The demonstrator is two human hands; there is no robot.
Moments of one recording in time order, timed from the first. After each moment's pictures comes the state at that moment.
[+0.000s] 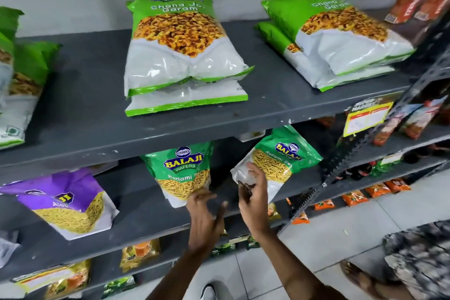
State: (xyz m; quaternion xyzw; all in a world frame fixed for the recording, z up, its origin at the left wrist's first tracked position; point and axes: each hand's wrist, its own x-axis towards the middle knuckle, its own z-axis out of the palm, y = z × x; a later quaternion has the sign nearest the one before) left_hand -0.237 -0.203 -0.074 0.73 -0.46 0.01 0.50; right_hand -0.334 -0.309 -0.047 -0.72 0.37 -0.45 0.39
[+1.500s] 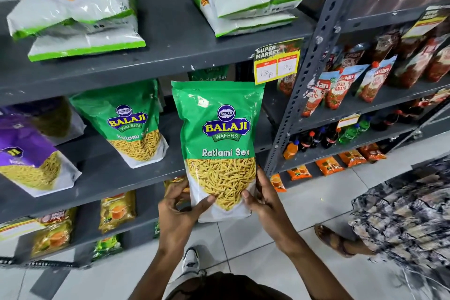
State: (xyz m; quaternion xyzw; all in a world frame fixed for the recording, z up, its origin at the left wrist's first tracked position) left_hand -0.400 -0.153 0.000 0.68 -0.26 -0.24 0.65; right_hand -0.572 -0.275 -0.002 -0.61 0.37 -0.24 0.66
